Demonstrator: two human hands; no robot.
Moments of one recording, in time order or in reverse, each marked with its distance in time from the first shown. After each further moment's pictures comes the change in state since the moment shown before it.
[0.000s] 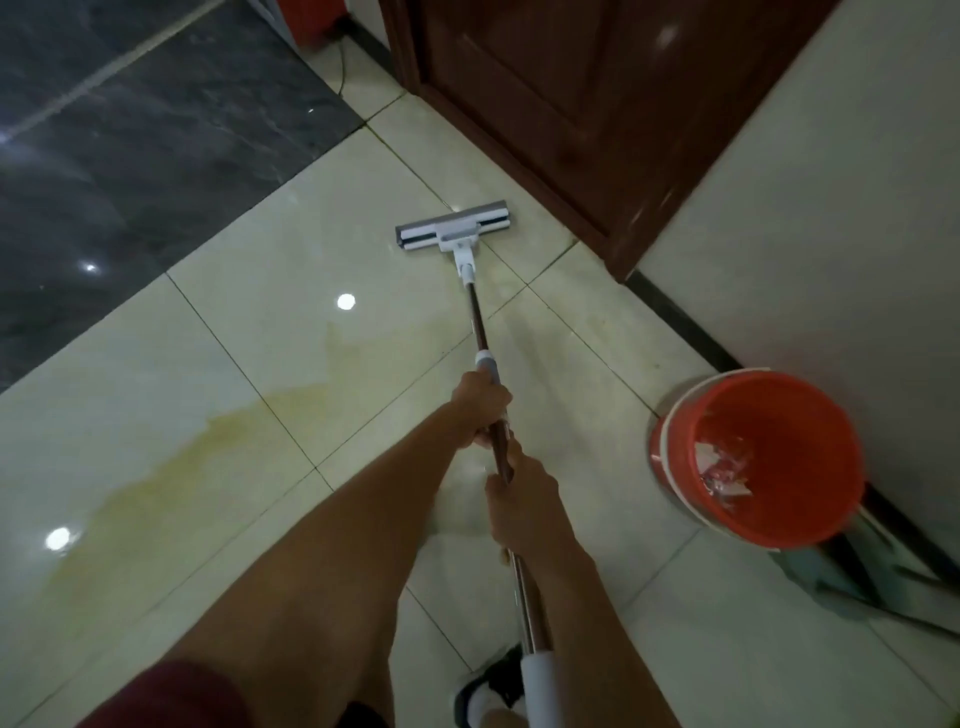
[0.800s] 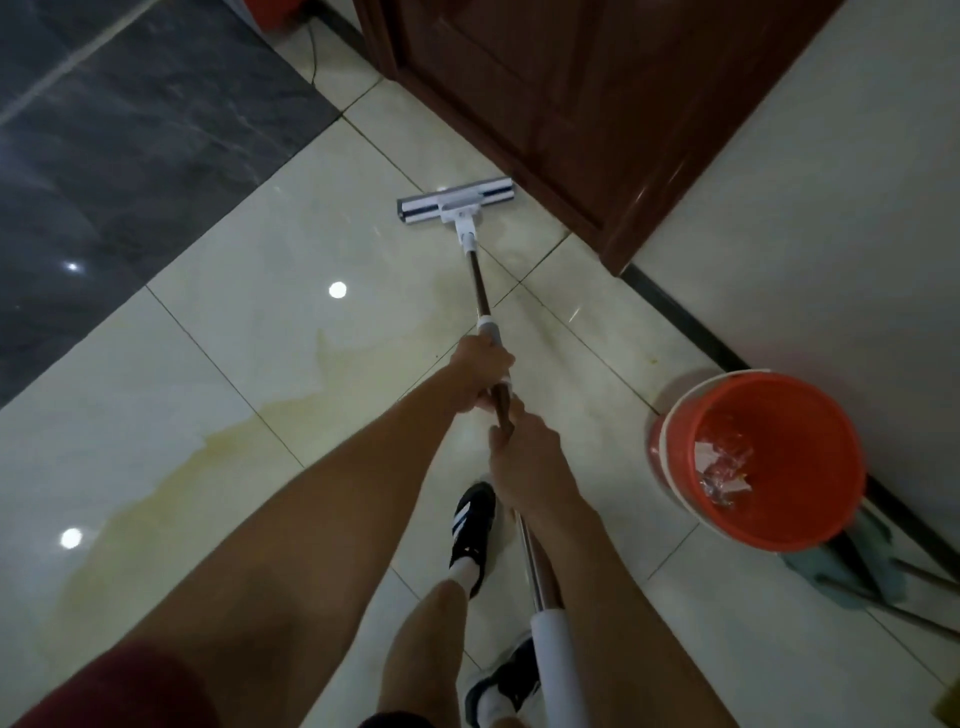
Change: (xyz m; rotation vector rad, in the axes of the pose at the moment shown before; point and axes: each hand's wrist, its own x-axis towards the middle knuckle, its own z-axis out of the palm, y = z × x) left_hand 0.043 0.087 -0.014 -0.021 0.026 0.040; right_hand 0.060 -0.062 -0.050 -0.054 0.059 -0.029
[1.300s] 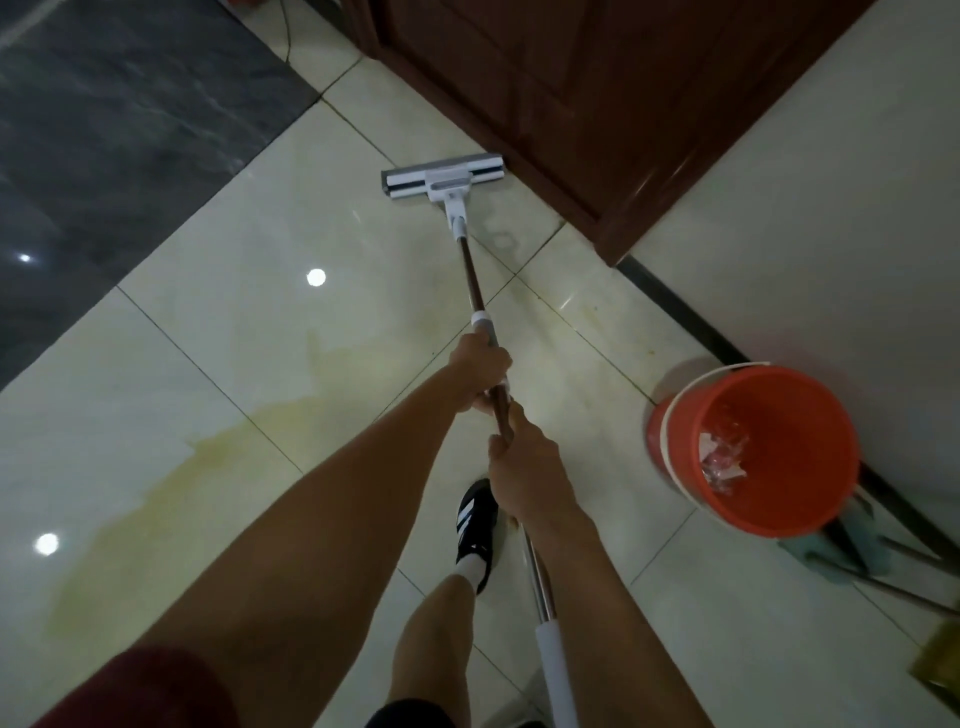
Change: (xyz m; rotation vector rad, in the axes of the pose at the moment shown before) left_hand 0.012 0.011 -0.033 0.084 -0.078 -0.030; right_hand 0.018 -0.028 0.029 -0.048 -0.033 0.125
